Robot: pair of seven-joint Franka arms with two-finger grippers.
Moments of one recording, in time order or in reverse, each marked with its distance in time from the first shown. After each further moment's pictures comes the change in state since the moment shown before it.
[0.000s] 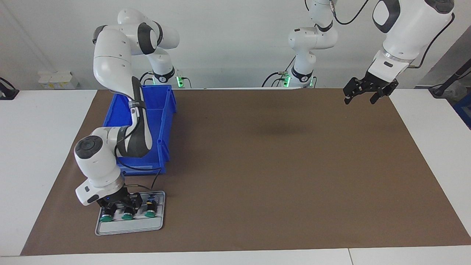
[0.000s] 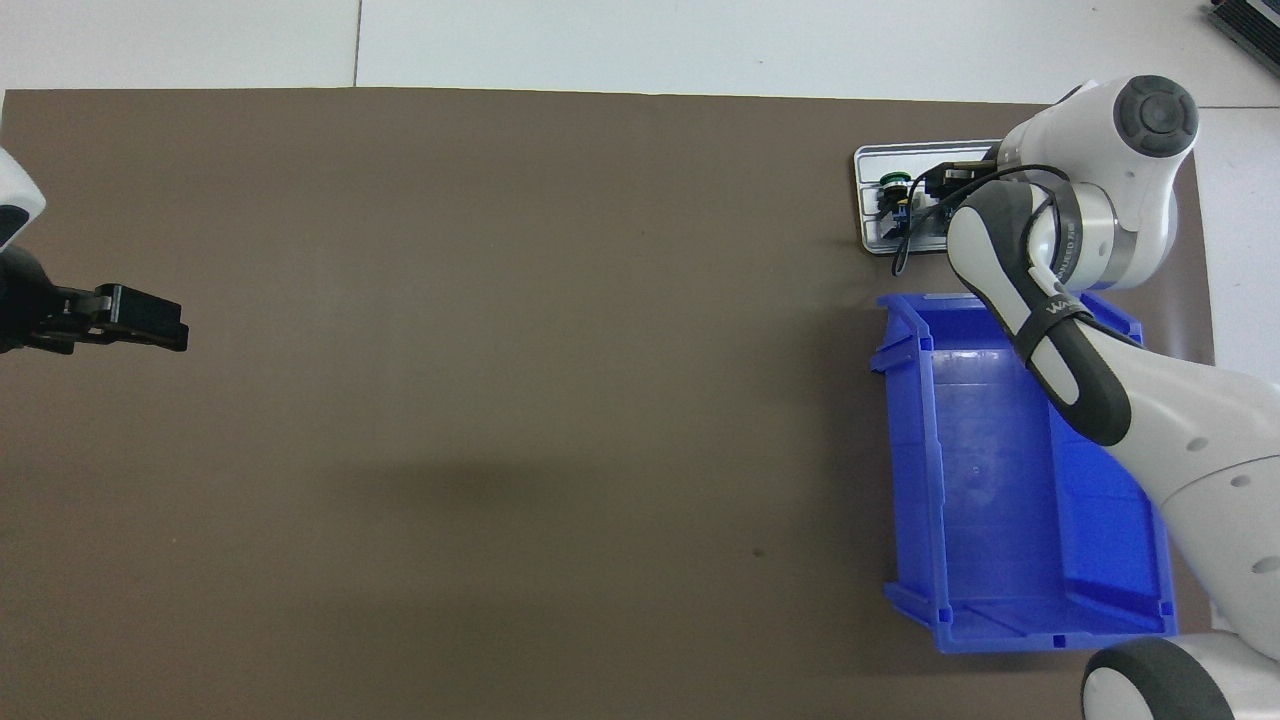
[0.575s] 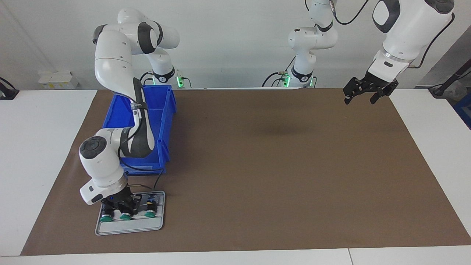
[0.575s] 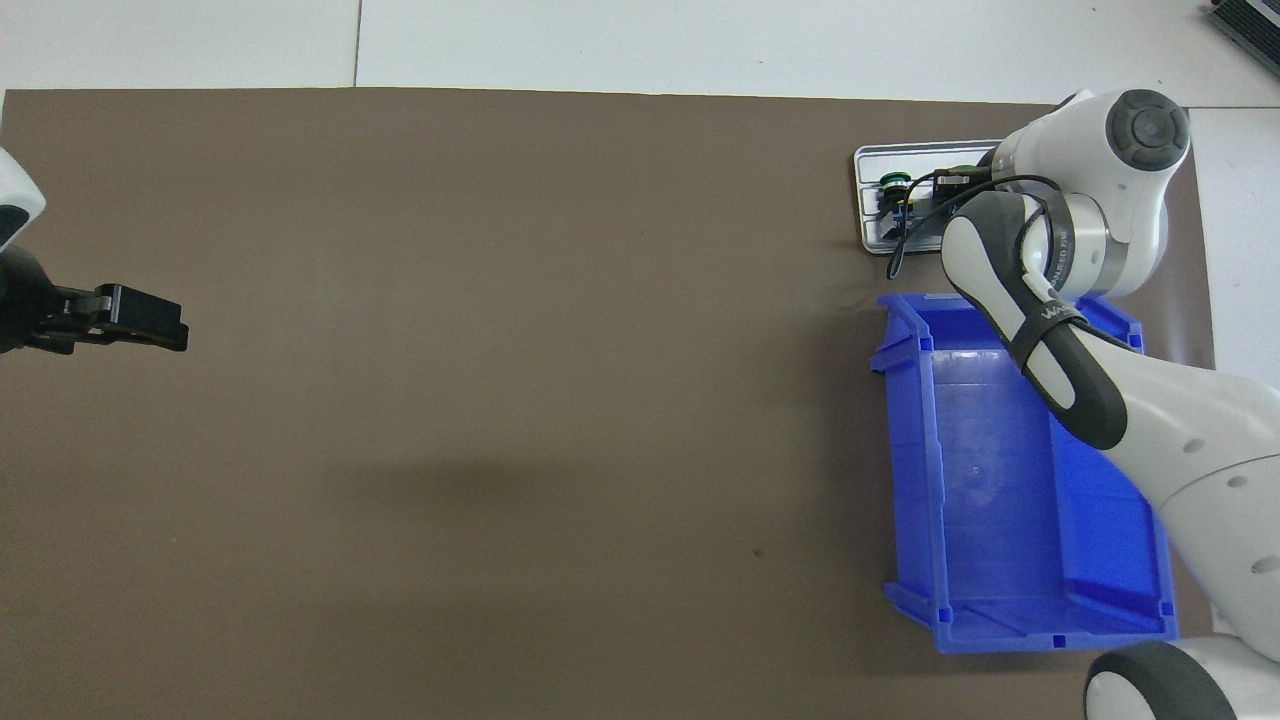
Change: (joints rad) left arm 0.000 0.000 0.000 0.000 0.000 0.000 0.000; right arm -0.001 -0.016 0.001 -0.024 0.003 0.037 0.025
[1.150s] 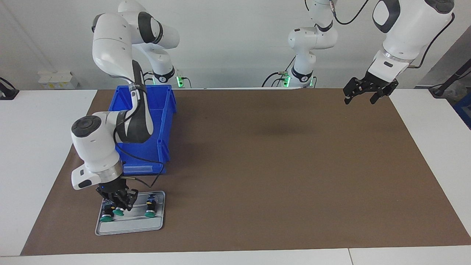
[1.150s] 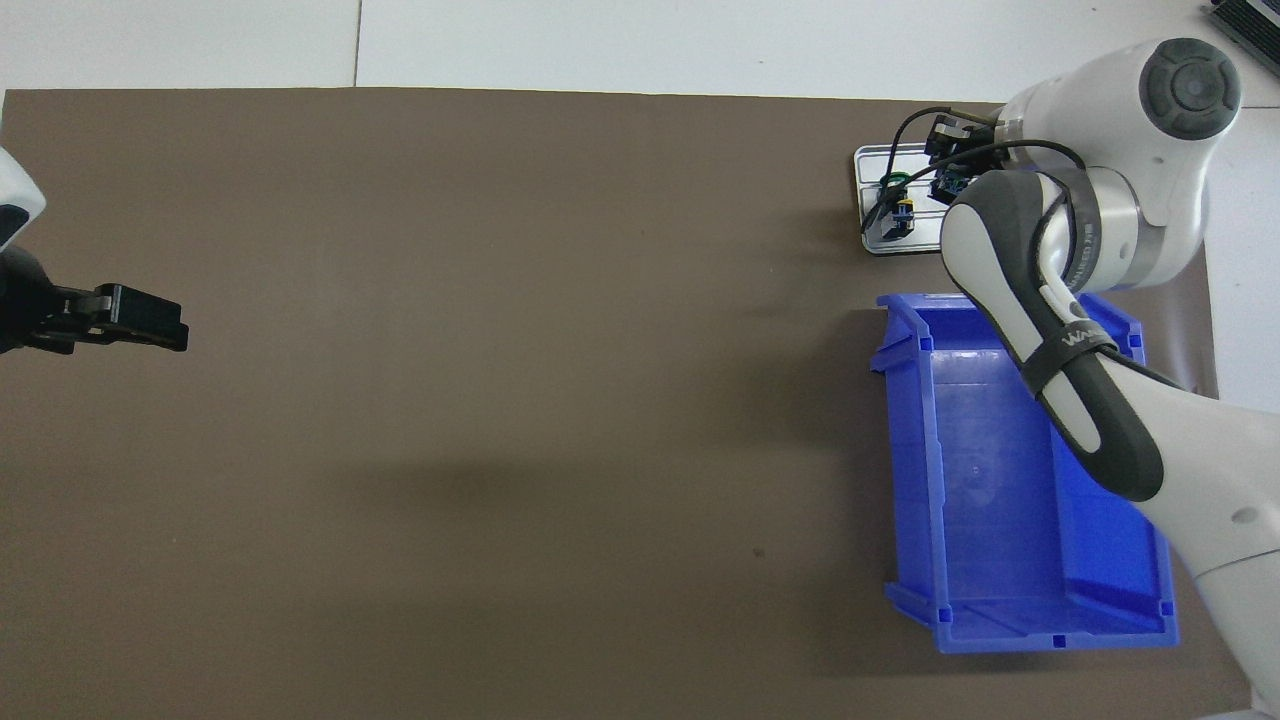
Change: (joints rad) left arm 0.000 0.000 0.000 0.000 0.000 0.000 0.000; right arm 0.099 -0.177 0.008 -0.026 0.001 -0.120 0.450
